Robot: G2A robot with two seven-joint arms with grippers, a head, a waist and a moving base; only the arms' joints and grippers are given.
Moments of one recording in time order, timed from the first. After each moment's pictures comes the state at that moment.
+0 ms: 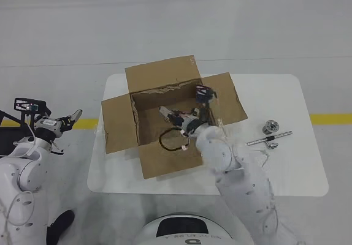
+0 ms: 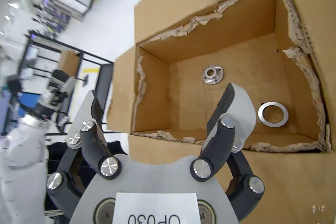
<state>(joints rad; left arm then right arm) 1.64 -1.27 -1.97 -1.84 1.24 -0.44 -0.41 -1.28 -1.51 1.02 -1.87 -1.01 0.51 0.80</state>
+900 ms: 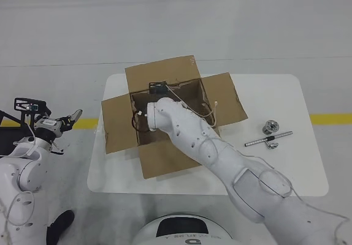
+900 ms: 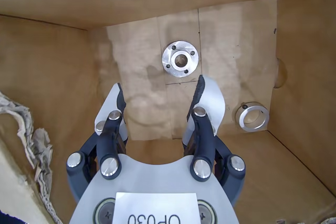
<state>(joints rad) 1.64 -1.27 -1.97 -1.84 1.24 -0.44 -0.41 -0.64 -1.76 0.62 -0.83 -0.91 0.73 0.93</state>
